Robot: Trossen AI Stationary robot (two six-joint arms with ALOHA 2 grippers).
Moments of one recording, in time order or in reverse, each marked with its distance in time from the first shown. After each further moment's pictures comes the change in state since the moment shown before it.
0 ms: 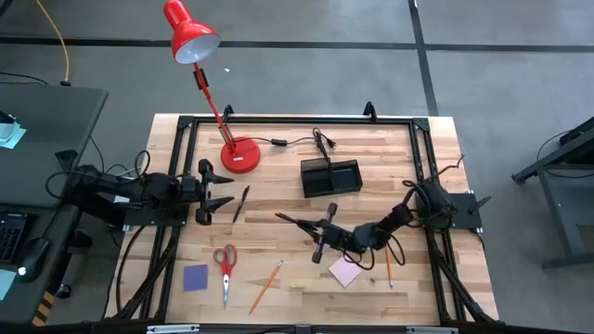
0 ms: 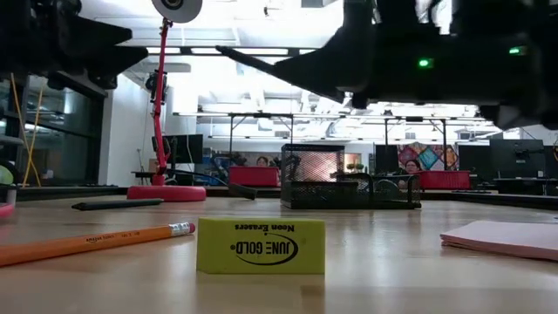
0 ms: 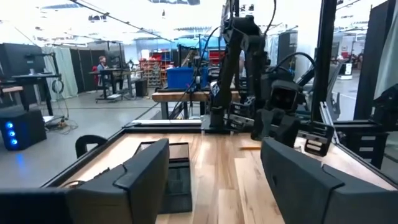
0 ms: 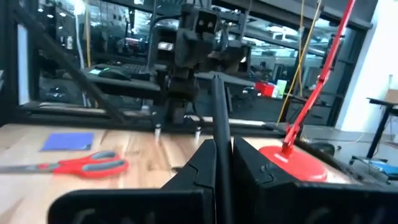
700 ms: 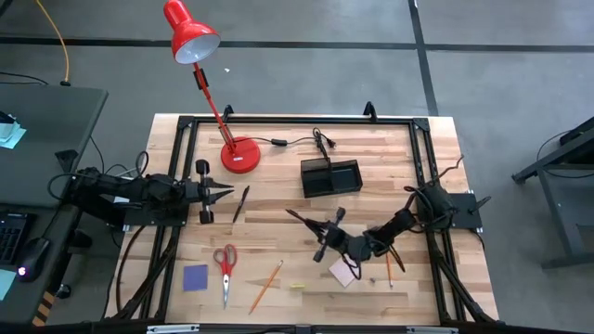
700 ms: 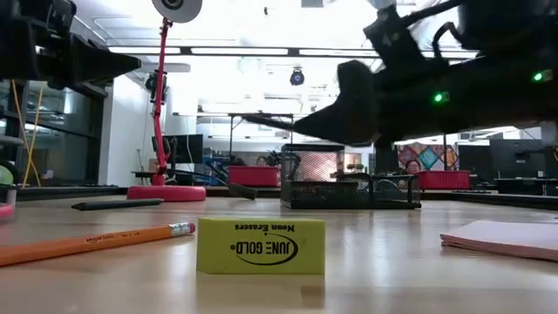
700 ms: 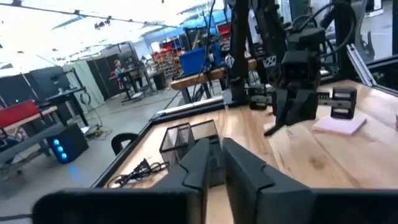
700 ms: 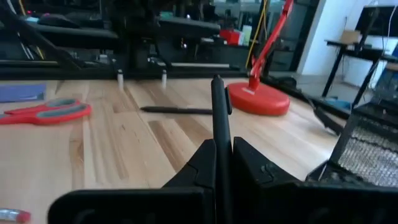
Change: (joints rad) left arm 0.000 -0.105 0.000 -0.193 -0.054 0.220; right arm 0.064 0.002 -0.022 -0.253 0.281 0.245
